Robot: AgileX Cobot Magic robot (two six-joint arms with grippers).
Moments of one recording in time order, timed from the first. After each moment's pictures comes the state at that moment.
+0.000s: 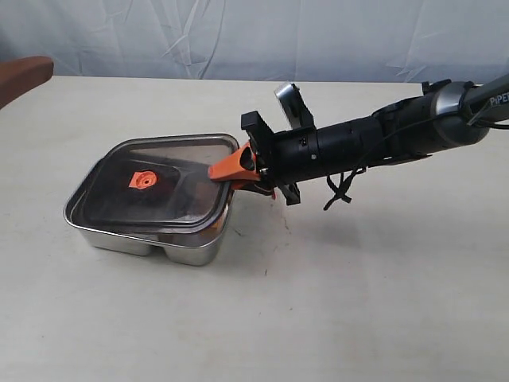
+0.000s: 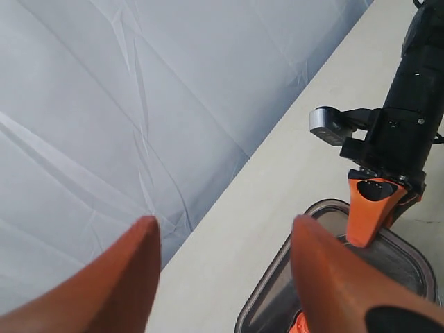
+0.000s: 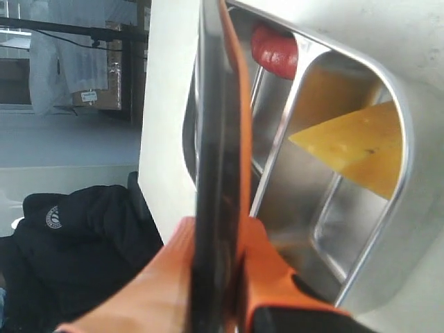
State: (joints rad) left arm -0.67 0.68 -0.75 0.21 0.39 0.38; right arm 0.50 2.10 -1.13 1.63 1.05 -0.97
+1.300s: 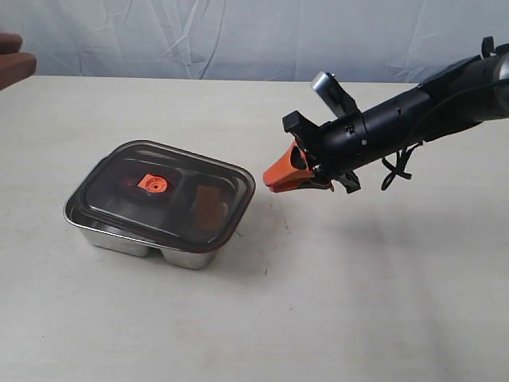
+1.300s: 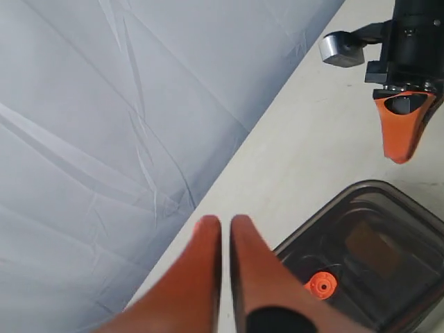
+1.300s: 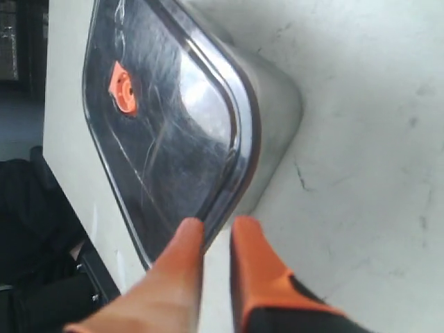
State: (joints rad) left arm -0.67 0.68 -0.72 0.26 0.41 0.38; right arm 0.37 1.99 -1.15 1.24 1.01 -0.77
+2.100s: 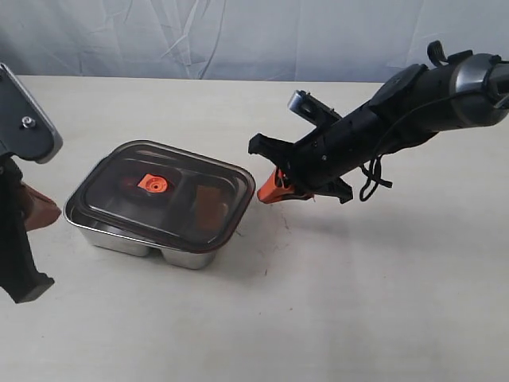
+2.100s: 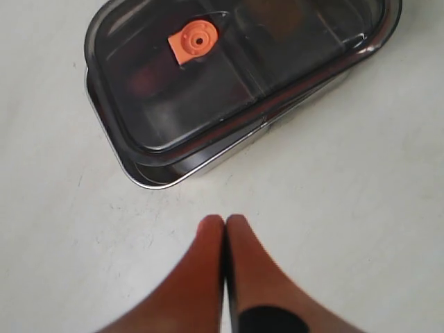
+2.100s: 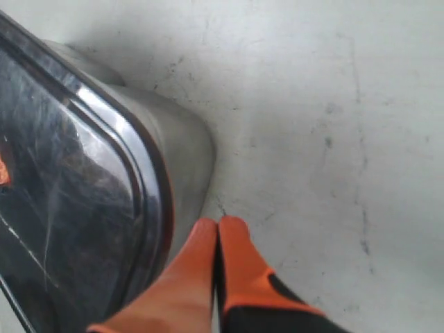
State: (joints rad) left arm -0.67 0.97 -0.70 0.26 0.83 0.10; right arm 0.52 1.99 -1.15 1.06 0.68 -0.45
